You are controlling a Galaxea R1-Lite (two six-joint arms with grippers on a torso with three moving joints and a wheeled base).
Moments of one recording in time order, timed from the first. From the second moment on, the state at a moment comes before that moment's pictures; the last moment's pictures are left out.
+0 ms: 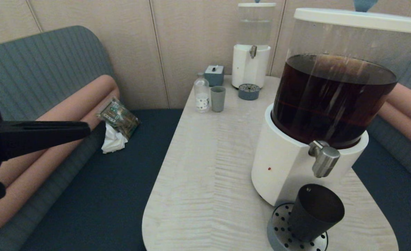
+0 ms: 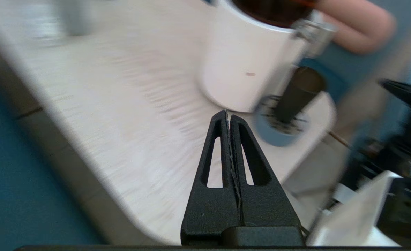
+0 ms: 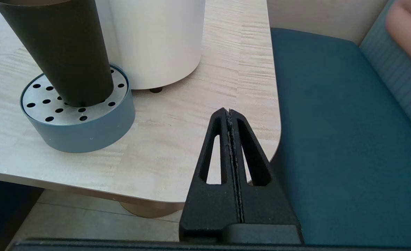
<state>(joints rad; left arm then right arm) -0.08 1.08 -0.96 0.08 -0.82 0.06 0.00 0.00 0.00 -0.01 0.01 -0.05</state>
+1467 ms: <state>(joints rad) -0.67 1.61 -1.29 -0.29 -0.35 0.14 0.00 0.00 0.00 -0.01 0.01 -0.05</state>
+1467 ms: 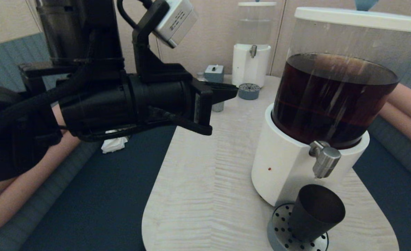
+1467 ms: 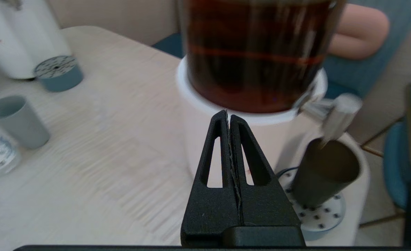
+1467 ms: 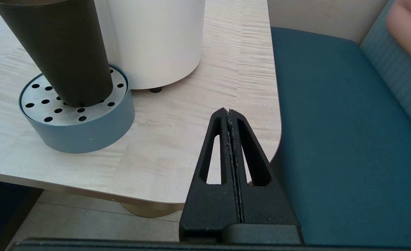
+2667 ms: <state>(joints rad) -0.82 1.95 -1.81 0.28 -0.25 0.58 0.00 0.00 0.00 -0.01 0.01 -0.05</state>
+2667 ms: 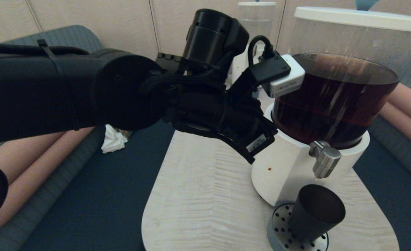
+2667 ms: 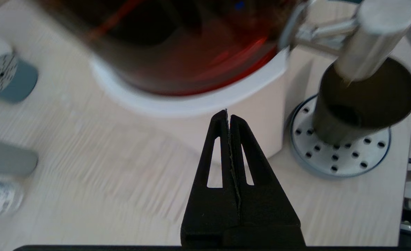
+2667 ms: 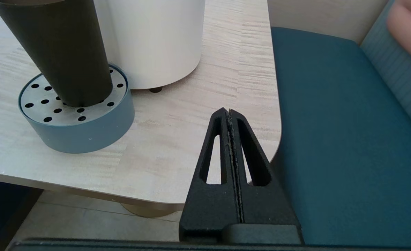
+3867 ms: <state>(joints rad) -0.93 2.02 -1.86 0.24 -0.25 0.57 0.00 0.00 0.00 -0.01 0.01 -0.05</state>
